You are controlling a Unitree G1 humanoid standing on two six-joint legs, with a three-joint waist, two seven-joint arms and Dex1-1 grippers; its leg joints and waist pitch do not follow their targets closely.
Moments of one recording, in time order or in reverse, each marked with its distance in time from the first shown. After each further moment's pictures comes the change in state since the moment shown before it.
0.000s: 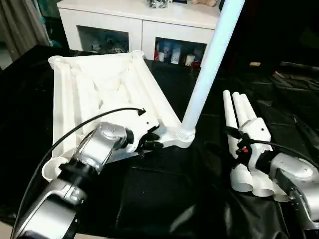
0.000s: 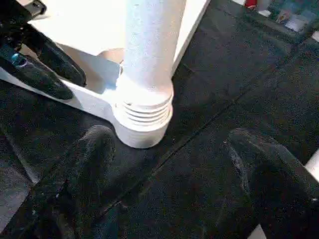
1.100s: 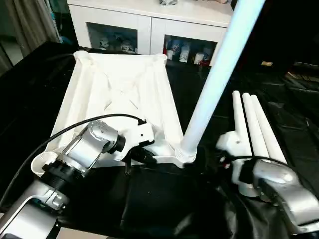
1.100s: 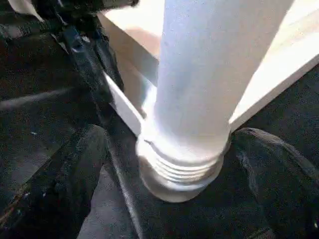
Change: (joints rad) left arm 0.053 0.165 -0.102 -0.179 0.005 -0.043 -0.317; right arm -0.014 0.022 0.170 0.076 -0.028 -0.146 0.148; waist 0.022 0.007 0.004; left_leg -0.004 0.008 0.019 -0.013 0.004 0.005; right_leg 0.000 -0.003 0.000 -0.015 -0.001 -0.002
